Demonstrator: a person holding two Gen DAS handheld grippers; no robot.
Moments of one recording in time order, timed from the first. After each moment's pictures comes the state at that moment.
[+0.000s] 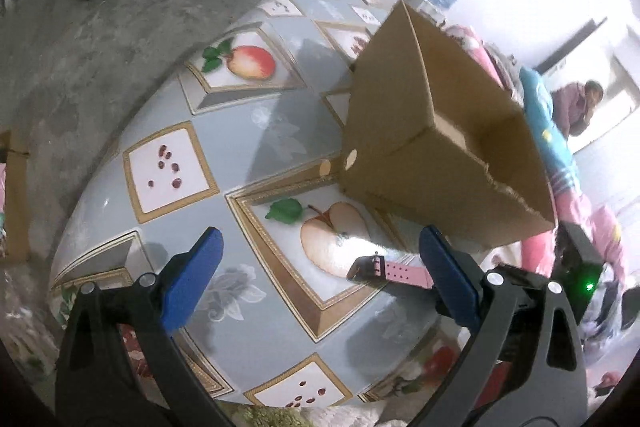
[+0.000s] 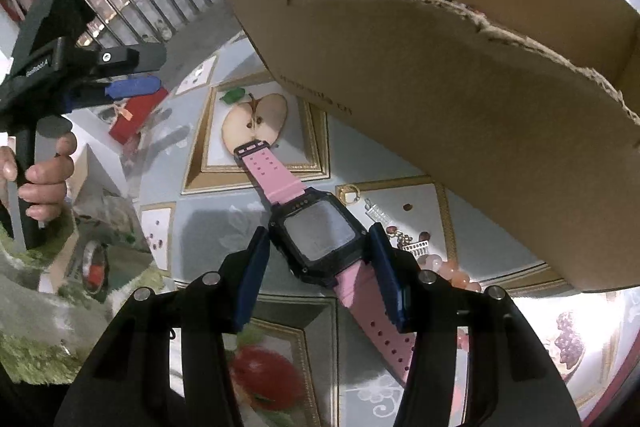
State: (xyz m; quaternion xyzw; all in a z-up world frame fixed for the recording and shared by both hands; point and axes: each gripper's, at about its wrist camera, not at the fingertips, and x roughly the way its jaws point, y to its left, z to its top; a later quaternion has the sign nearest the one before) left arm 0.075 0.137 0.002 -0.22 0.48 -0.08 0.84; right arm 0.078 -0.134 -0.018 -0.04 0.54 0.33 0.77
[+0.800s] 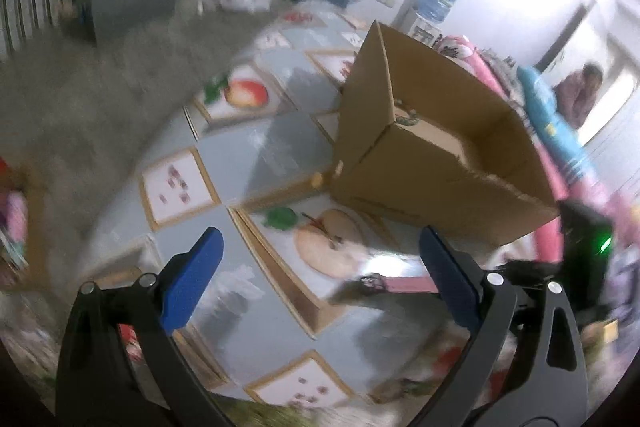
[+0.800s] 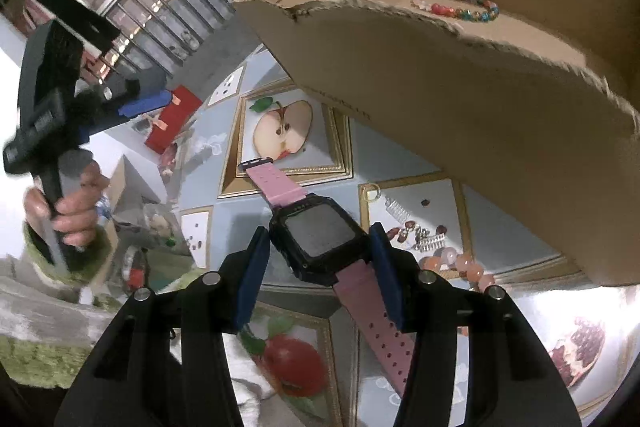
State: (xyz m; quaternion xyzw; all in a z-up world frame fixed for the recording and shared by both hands) left arm 0.043 0.105 0.025 -0.13 0.42 -0.05 0.90; right arm 0.083 -0.143 -0.016 0.03 0.56 0.38 0.74
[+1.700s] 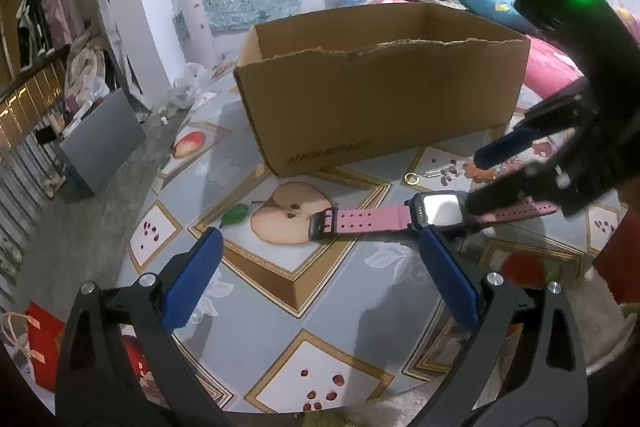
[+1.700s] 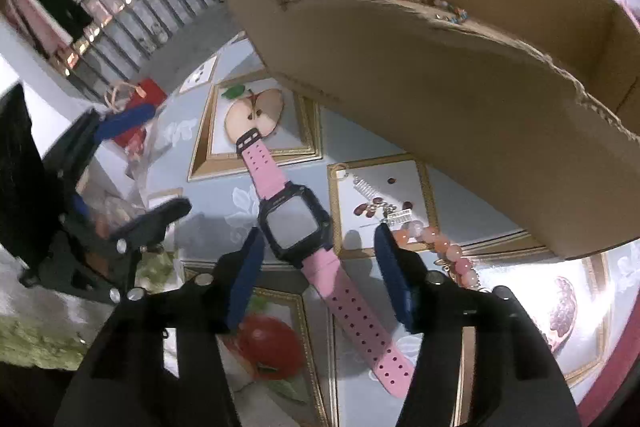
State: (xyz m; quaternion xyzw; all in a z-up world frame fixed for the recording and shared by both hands) left arm -0.015 0.025 -0.015 0.11 0.35 -0.12 0.92; right arm 0.058 -0.137 -0.012 -0.05 0.53 0.31 0.78
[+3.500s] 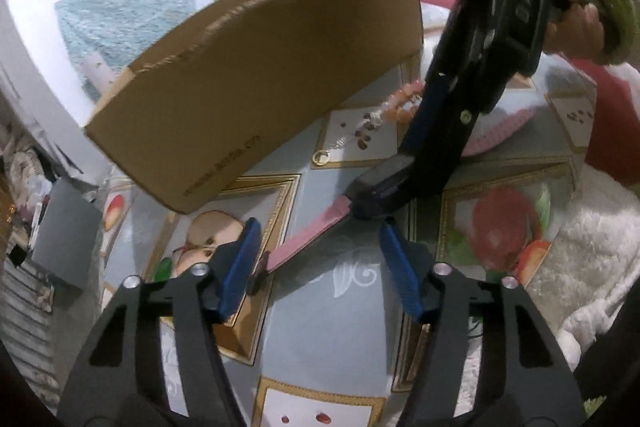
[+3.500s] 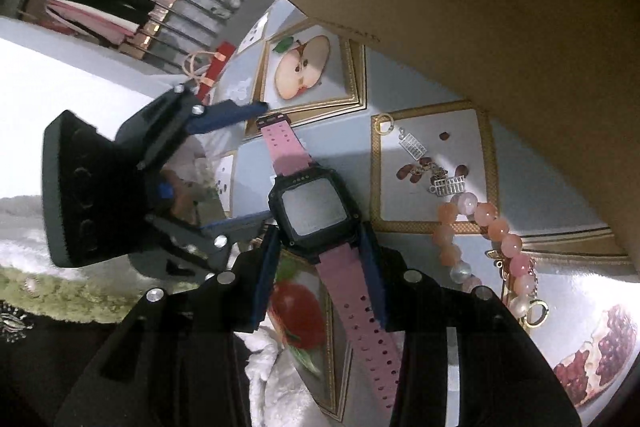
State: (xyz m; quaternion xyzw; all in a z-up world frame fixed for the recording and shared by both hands) left arm -0.012 -0.024 -0.045 0.28 0.34 -0.27 0.86; right arm 0.098 -0.159 -0.047 0.05 0.62 0.47 0.63
